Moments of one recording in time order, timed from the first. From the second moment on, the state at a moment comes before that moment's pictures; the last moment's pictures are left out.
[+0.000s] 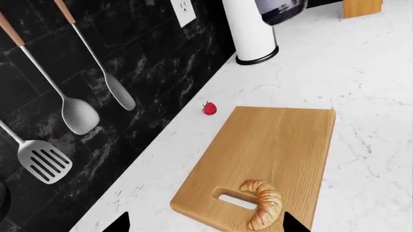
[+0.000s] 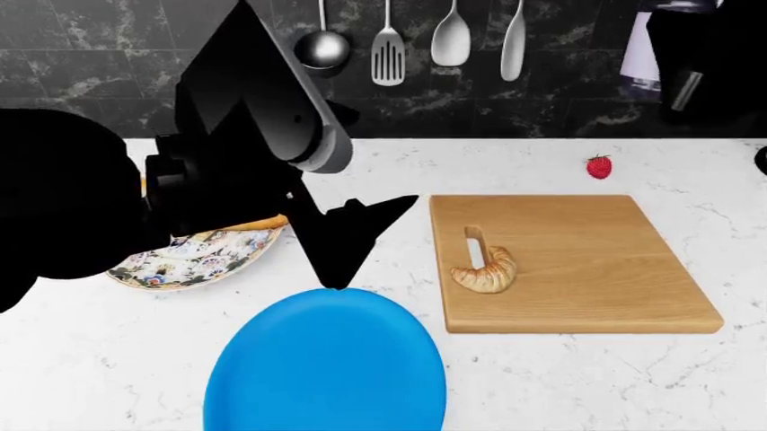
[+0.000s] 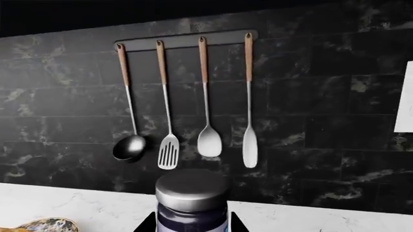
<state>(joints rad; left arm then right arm) -1.43 -0.68 0.68 0.38 -1.28 -1.07 0.09 1.34 0.74 0.07 -0.26 2.18 1.37 1.24</state>
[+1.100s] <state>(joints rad) -1.40 -0.69 0.69 0.38 -1.27 -1.03 0.09 0.86 0.59 0.27 -0.55 1.38 1.29 0.60</state>
